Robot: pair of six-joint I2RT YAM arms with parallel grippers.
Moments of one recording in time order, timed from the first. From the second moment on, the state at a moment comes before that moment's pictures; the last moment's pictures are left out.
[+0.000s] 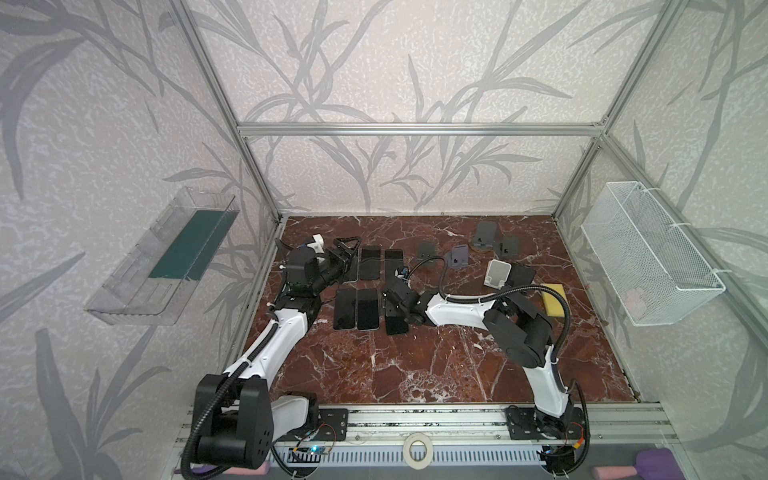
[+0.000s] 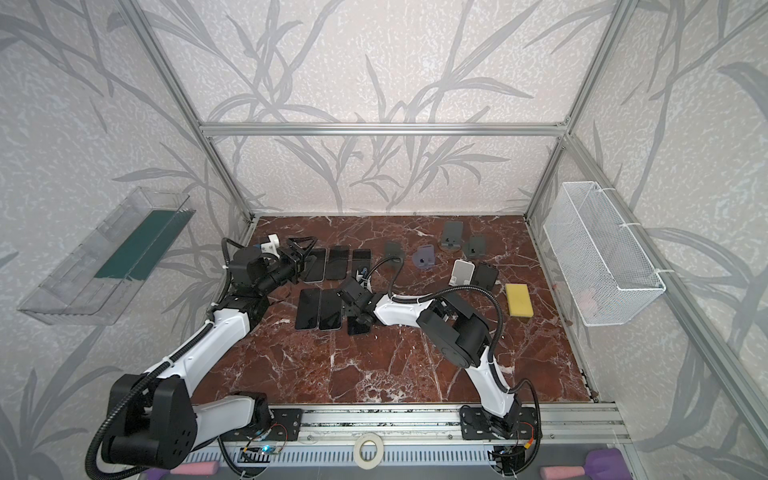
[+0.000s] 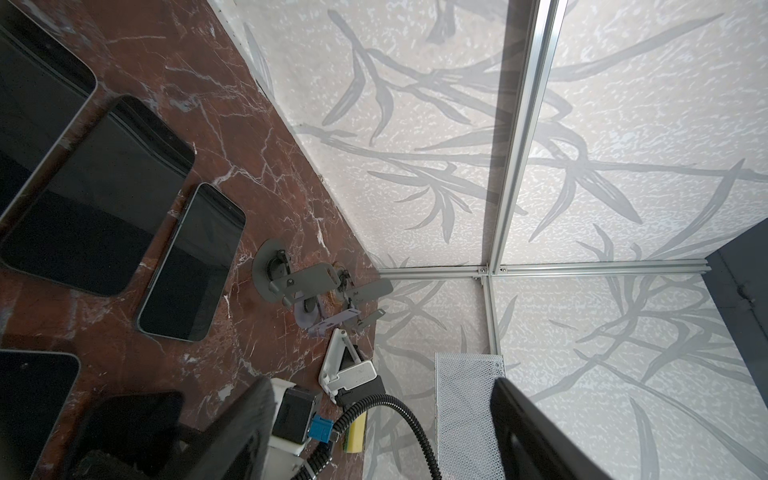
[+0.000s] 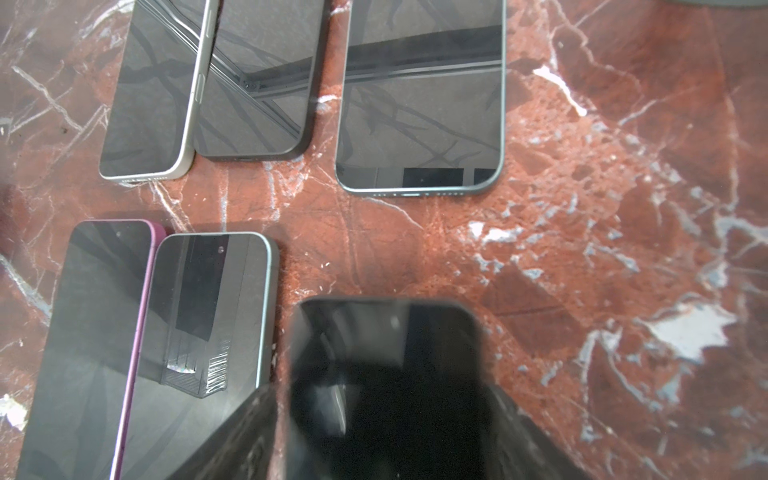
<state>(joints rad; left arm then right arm) -0.07 1.22 0.72 0.30 0.49 -1.30 0.95 2.11 1.36 -0.16 0.28 0.84</state>
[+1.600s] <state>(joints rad) -0.28 0.93 0.87 -0.16 -0.04 -0.49 0.94 0.86 0.47 0.18 0.62 -0.03</state>
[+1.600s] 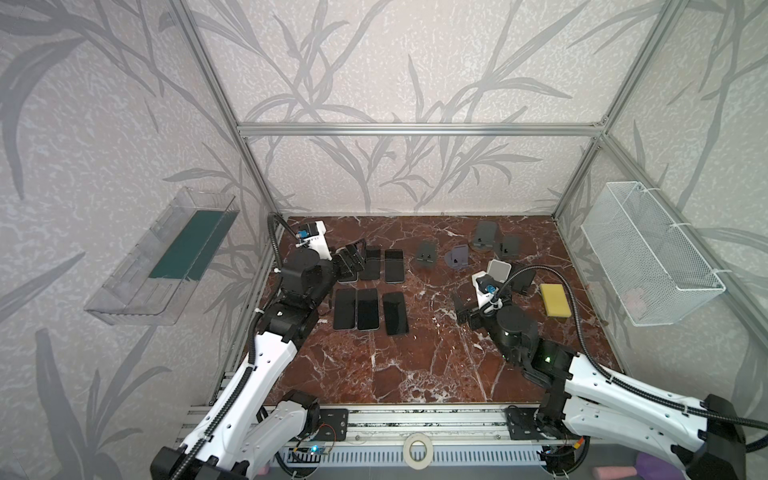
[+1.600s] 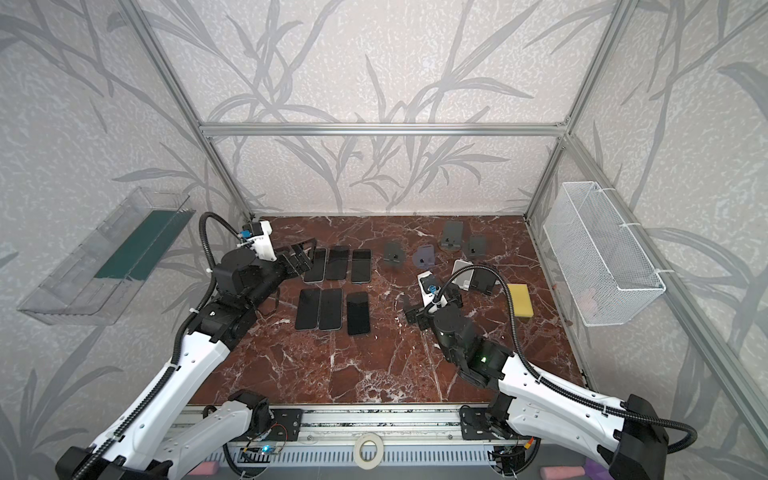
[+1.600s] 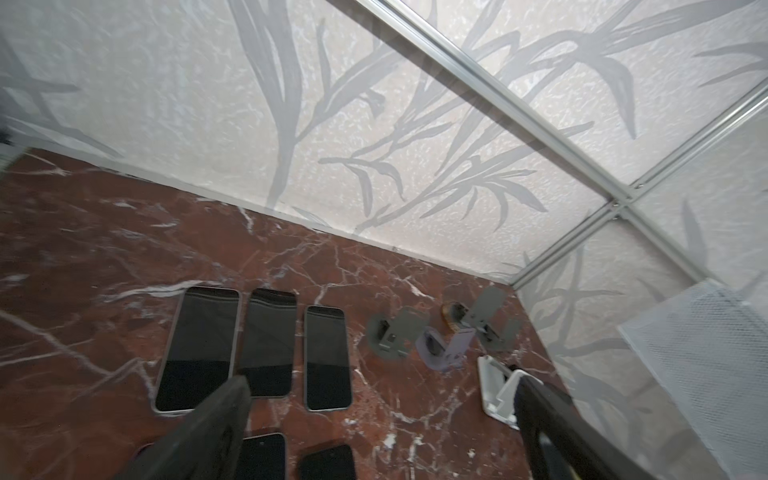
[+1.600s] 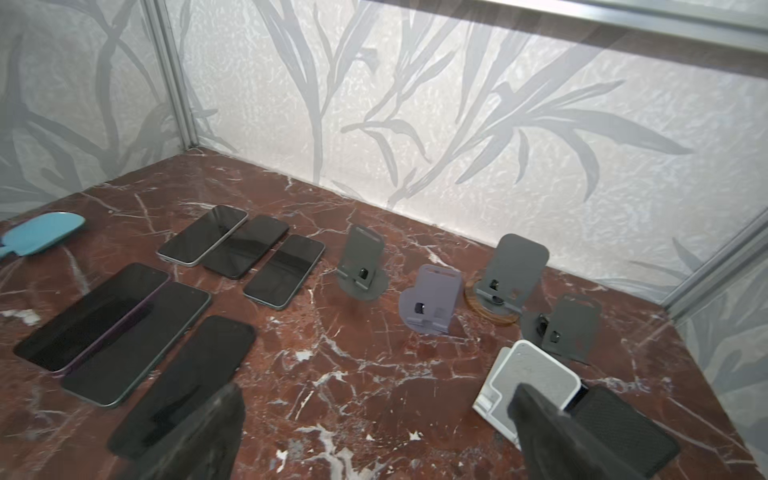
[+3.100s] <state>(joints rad) -0.16 1.36 0.45 0.58 -0.40 0.07 0.93 0.91 0.19 0.59 0.39 -0.30</state>
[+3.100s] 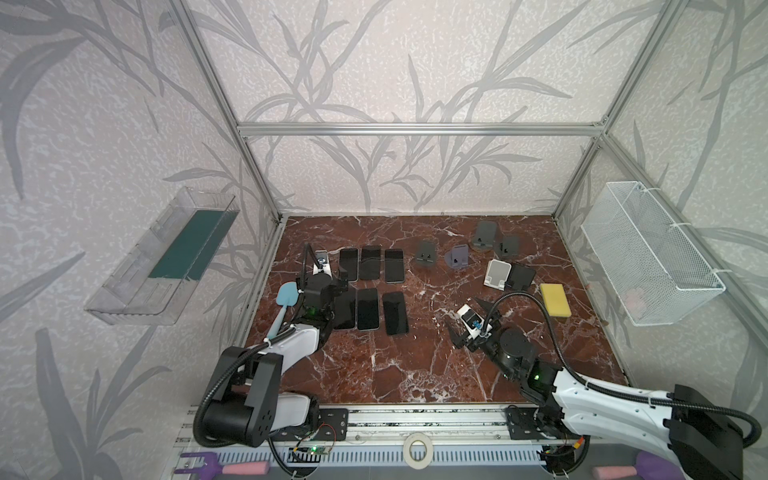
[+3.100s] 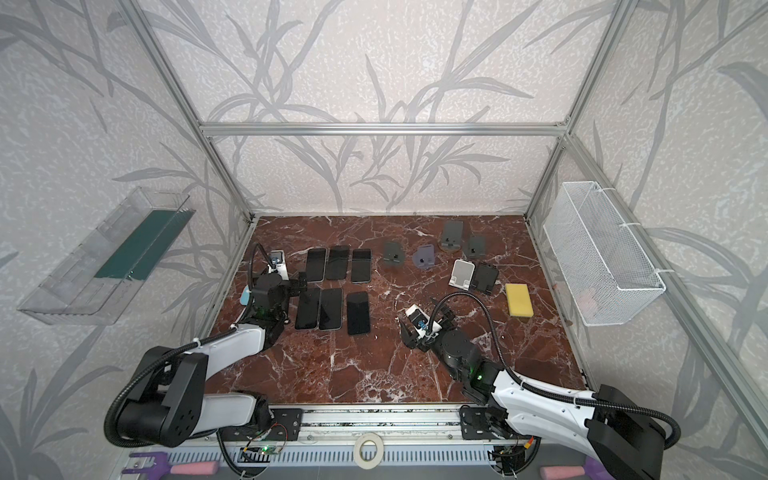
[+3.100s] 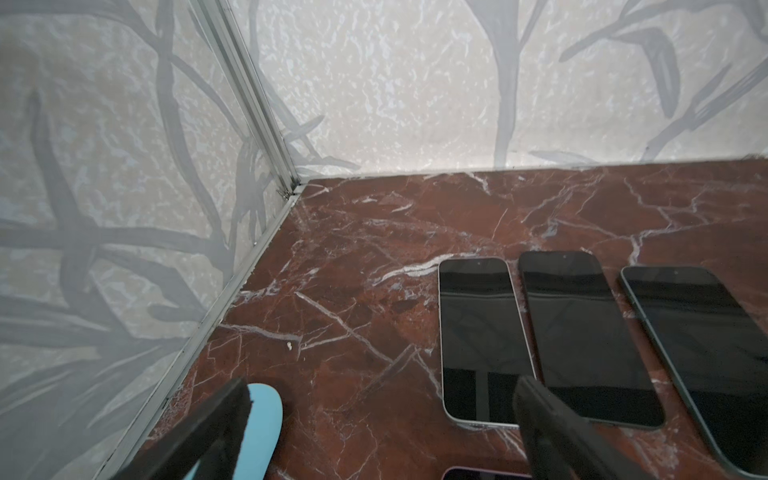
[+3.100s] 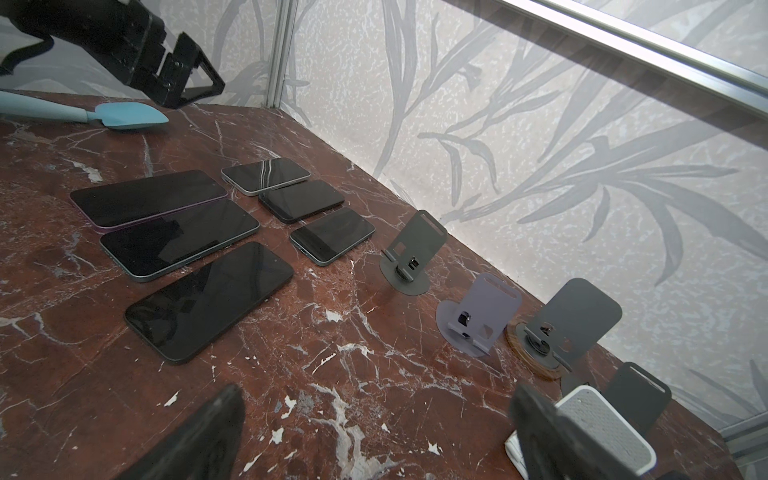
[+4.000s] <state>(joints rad) -0.09 1.60 0.31 0.99 -0.50 -0.01 0.90 0.91 0.12 0.78 0.36 -0.26</state>
